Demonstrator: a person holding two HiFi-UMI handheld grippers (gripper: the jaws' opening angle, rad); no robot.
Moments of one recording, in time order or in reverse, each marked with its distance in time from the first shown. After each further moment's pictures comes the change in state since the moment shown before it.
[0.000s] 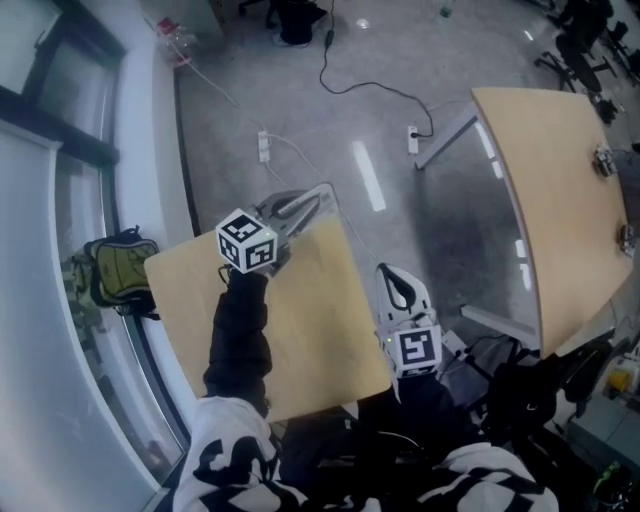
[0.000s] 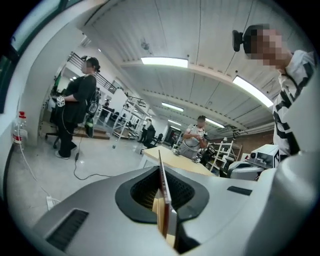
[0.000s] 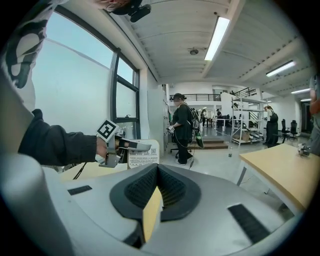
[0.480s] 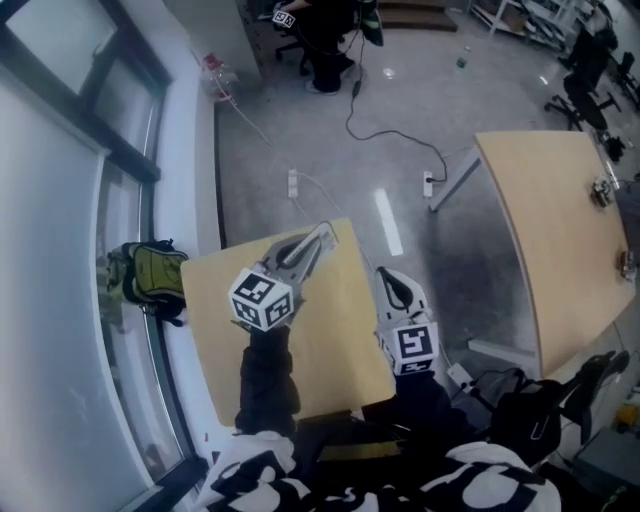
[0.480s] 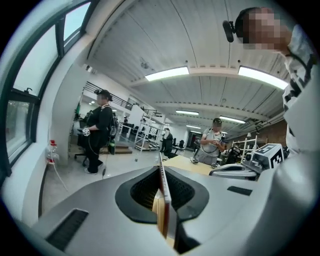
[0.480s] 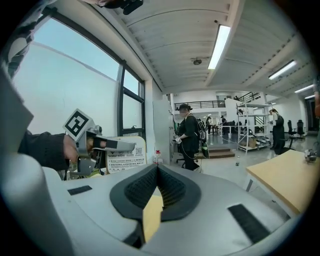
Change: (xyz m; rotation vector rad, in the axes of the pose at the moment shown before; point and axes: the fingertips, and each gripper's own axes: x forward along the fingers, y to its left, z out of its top) left arm -0.092 -0.095 0.064 0.070 -0.101 0.310; right arm -0.020 0.026 0.069 -0.004 -0.078 0.059
